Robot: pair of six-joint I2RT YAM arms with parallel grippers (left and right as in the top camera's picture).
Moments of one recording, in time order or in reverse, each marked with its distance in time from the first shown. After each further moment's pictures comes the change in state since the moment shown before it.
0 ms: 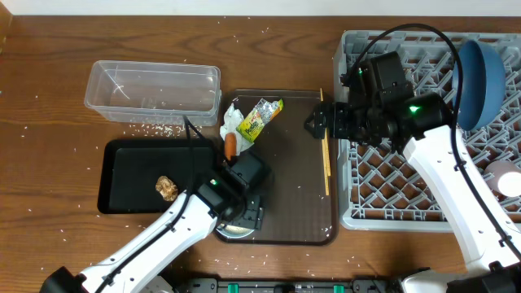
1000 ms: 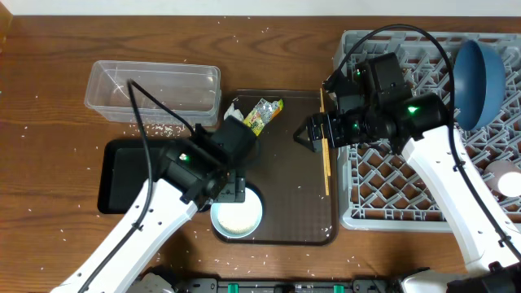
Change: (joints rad) left arm 0.109 0.000 0.366 -0.418 -0.259 -0.076; right arm 0.010 0.000 0.000 -0.011 -0.172 -0.245
